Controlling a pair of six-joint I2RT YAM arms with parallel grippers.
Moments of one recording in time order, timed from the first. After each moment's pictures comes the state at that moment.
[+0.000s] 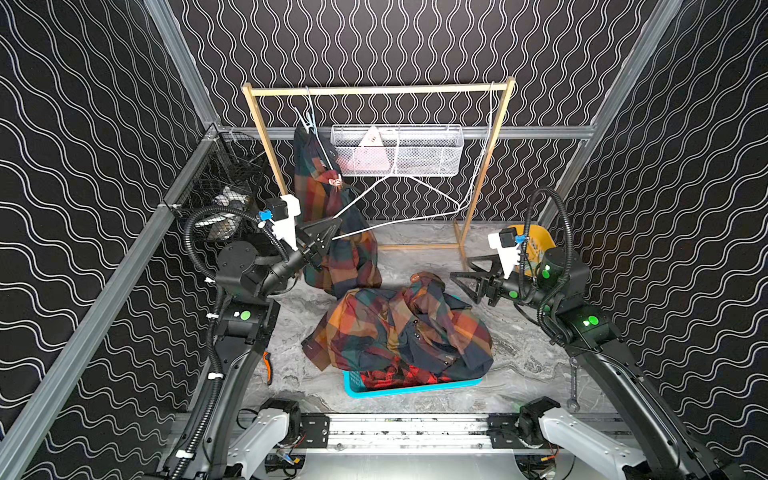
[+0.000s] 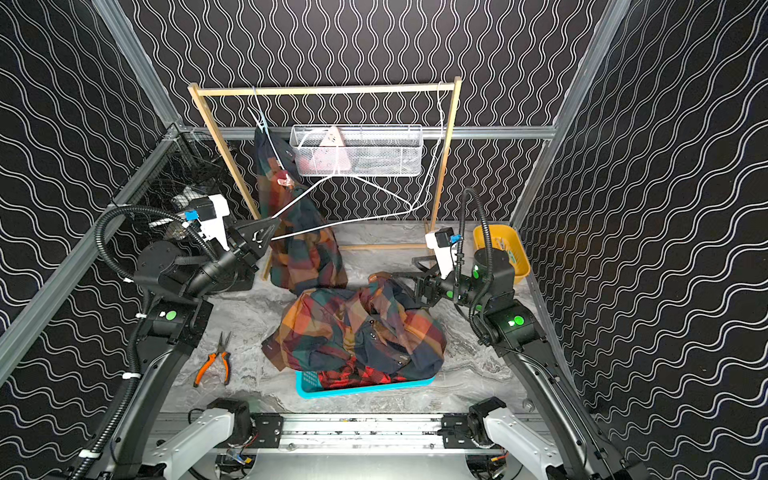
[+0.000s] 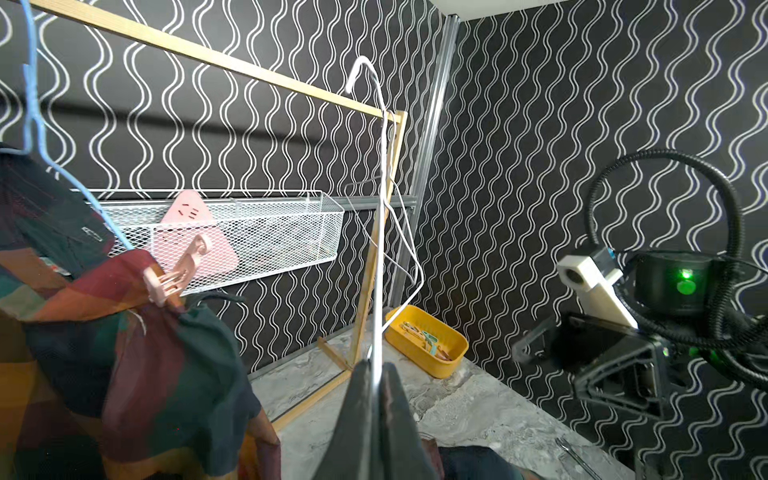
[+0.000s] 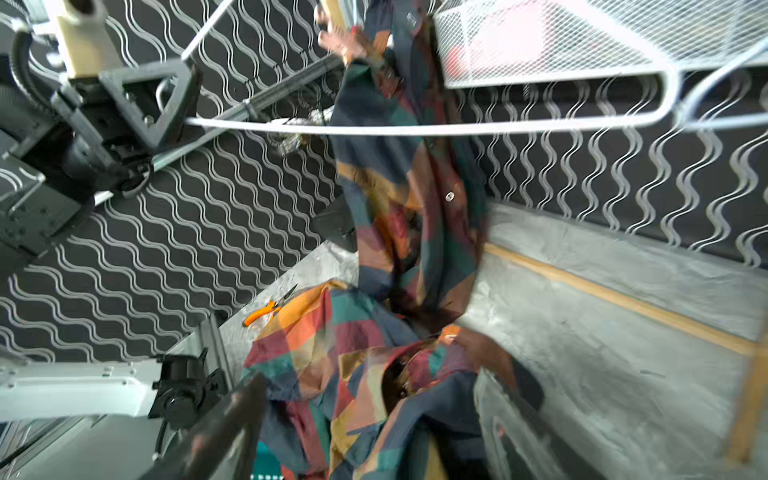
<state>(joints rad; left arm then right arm) -0.04 0.95 1.08 0.14 0.69 -0.36 0.34 0.95 1.08 -0.33 -0.61 0.20</state>
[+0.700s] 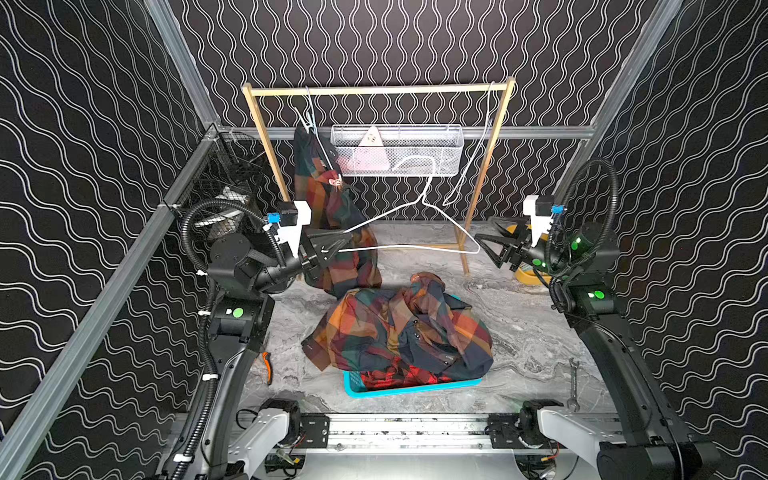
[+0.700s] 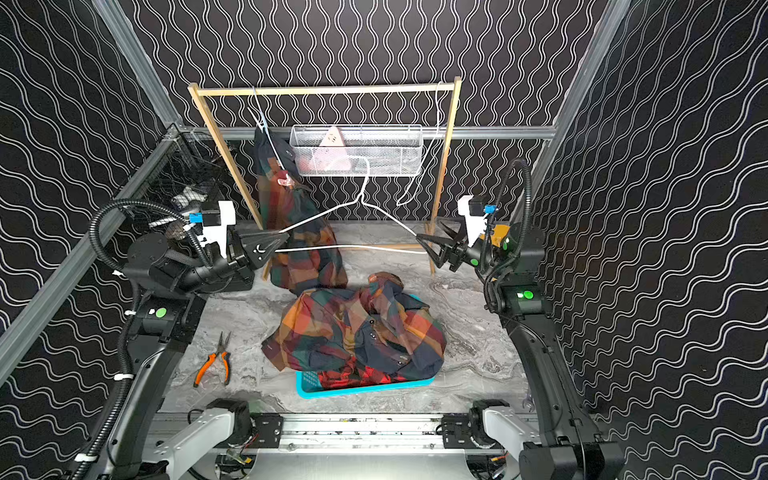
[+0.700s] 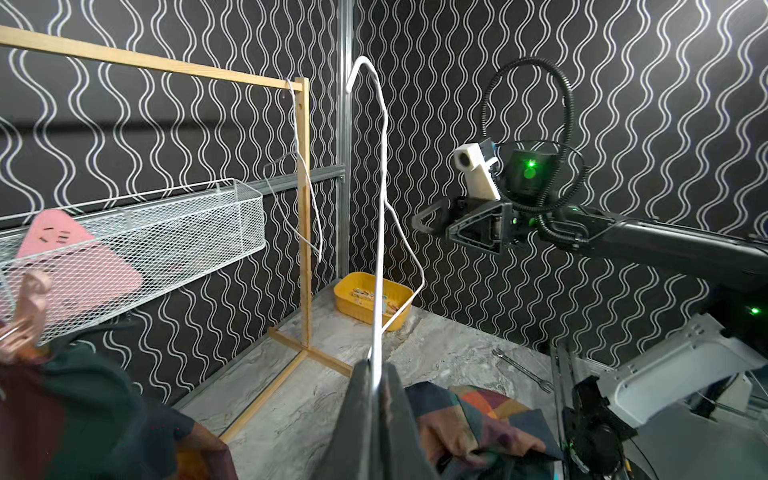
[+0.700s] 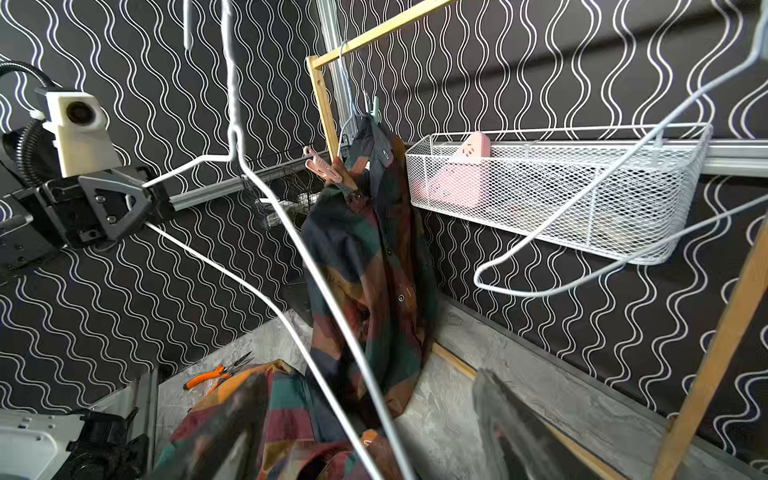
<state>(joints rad) -0.02 0.97 1.17 0.04 1.00 -0.24 0.07 1.10 1.15 0.01 -0.88 0.18</state>
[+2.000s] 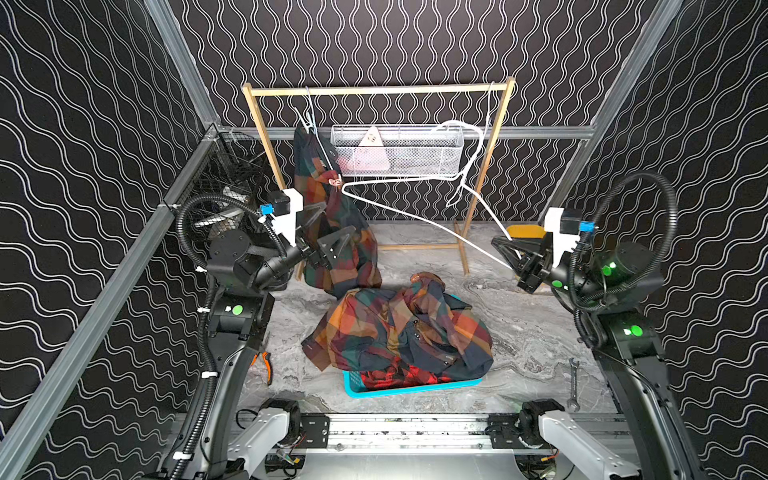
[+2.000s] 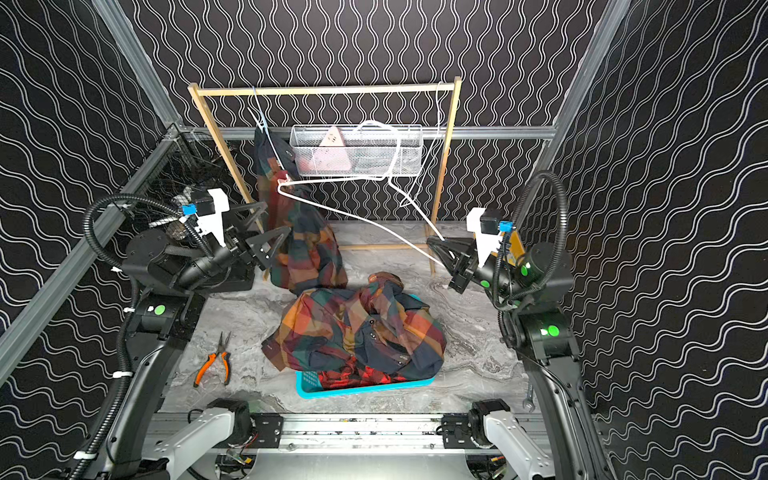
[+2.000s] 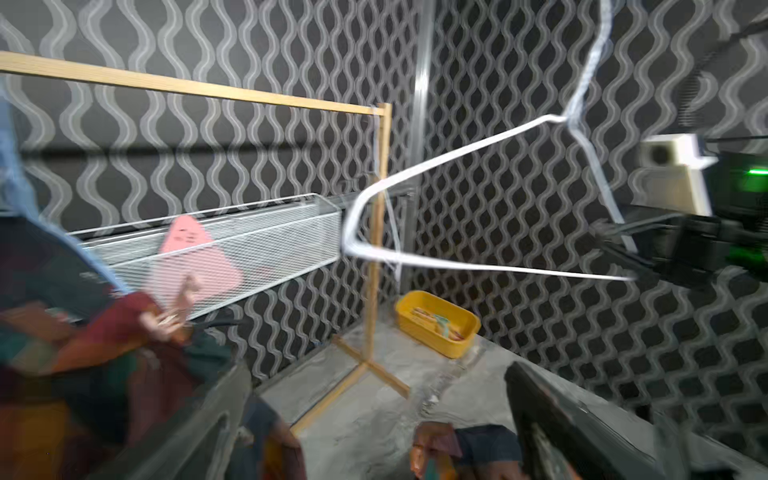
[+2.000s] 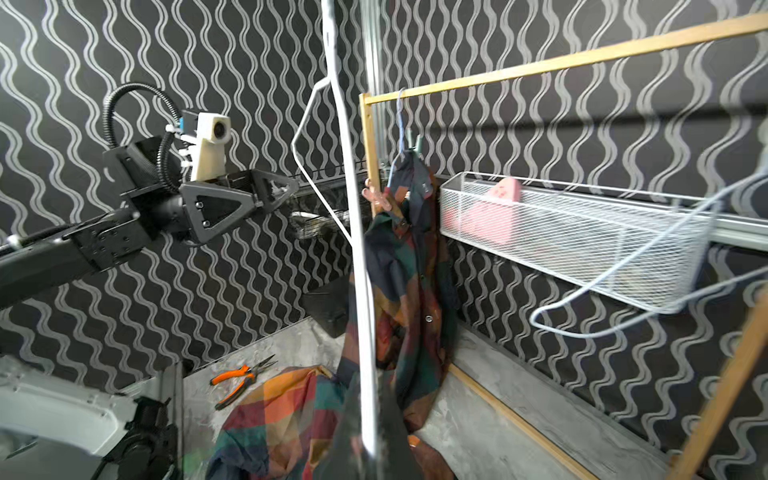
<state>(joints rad) -0.02 0.97 1.19 0.00 0.63 -0.18 0.14 0.89 1.25 -0.25 -0.76 0.13</state>
